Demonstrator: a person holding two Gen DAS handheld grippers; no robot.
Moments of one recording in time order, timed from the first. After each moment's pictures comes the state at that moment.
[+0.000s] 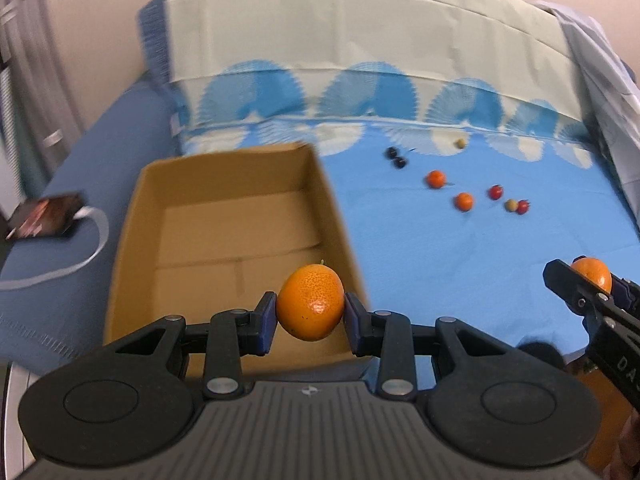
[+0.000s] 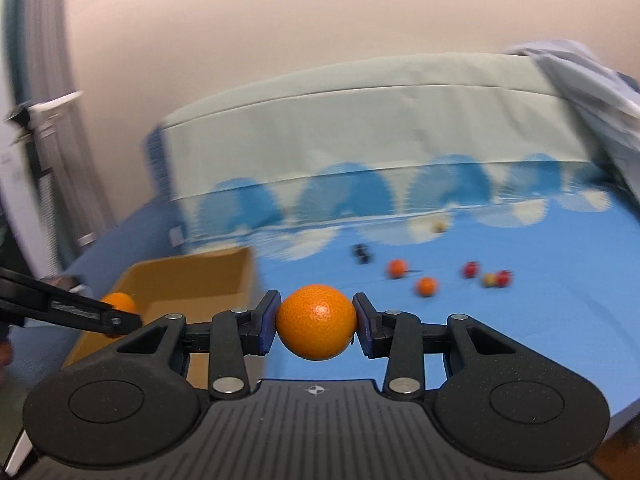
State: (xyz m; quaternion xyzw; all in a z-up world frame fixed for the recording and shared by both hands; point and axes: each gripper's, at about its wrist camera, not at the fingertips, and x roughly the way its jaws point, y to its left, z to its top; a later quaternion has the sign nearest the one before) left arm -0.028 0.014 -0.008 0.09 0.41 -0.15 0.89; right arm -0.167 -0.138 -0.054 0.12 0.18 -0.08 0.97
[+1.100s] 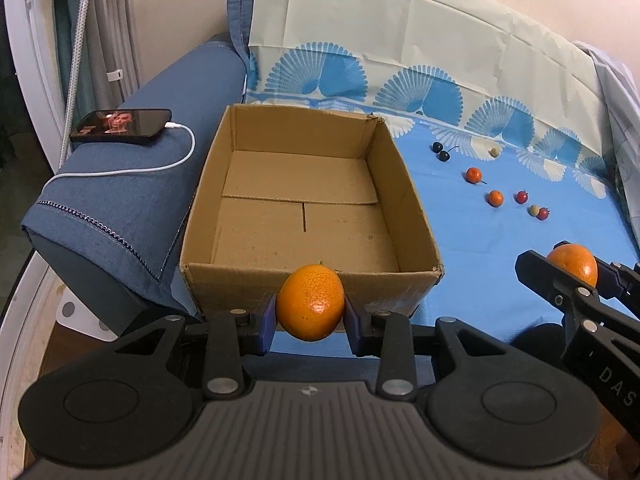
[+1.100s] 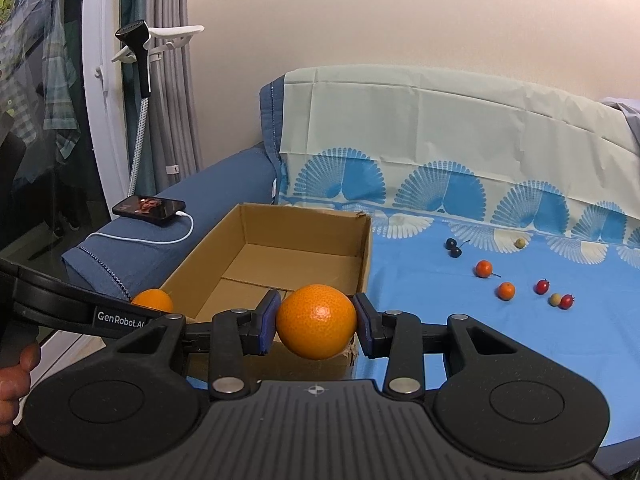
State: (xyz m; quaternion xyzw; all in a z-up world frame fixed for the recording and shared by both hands) left arm -0.088 0.116 -0.025 0.03 0.42 -0.11 0.90; right arm -0.179 -0.027 -0.042 0.02 0.21 -0.01 0.98
